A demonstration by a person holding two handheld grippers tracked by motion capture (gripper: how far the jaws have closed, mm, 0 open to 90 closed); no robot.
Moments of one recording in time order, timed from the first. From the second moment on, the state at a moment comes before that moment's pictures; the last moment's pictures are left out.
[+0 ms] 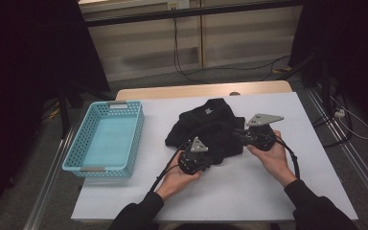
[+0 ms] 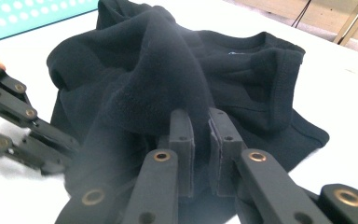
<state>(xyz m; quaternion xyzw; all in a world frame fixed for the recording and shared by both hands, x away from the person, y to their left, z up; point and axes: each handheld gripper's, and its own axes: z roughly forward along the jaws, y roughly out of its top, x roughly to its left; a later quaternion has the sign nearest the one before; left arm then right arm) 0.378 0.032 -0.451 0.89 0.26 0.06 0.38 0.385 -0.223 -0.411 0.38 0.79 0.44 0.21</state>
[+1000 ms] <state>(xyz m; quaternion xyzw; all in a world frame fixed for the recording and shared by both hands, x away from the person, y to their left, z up) 0.358 0.159 -0.420 0.84 0.34 0.06 0.42 0.370 -0.259 -0.425 0.41 0.79 0.41 0.20</state>
